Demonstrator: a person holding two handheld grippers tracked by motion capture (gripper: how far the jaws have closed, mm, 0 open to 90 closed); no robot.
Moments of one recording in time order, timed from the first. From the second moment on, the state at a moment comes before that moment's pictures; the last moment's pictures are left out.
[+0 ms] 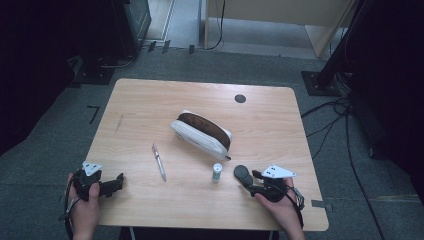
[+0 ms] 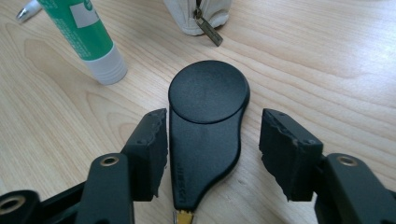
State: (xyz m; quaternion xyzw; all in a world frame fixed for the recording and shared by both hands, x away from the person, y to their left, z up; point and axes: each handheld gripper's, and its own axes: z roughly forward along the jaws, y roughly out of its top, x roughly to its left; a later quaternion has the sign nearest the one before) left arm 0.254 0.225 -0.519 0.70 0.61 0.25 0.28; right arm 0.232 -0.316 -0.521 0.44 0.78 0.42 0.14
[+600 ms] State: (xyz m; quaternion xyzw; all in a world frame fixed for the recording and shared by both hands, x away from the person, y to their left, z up) left arm 0.254 0.225 -0.519 0.70 0.61 0.25 0.28; right arm 0.230 -0.312 -0.520 0.42 0.80 0.41 0.16
